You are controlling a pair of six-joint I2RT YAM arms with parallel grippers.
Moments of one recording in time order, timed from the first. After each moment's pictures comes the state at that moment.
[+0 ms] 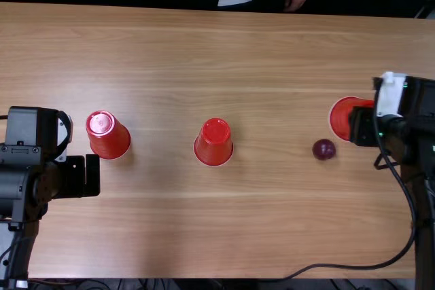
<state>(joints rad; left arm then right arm) -0.03 1.26 1.46 -1.40 -0.12 -0.09 -0.15 1.44 1.41 -0.88 -0.06 -0.10</state>
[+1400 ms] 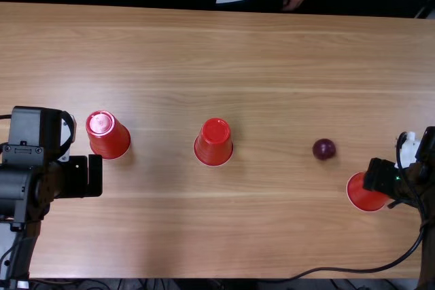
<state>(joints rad) -0.05 1.26 1.46 -1.40 -0.12 -0.09 -0.43 1.47 1.05 -0.87 -0.04 -0.11</state>
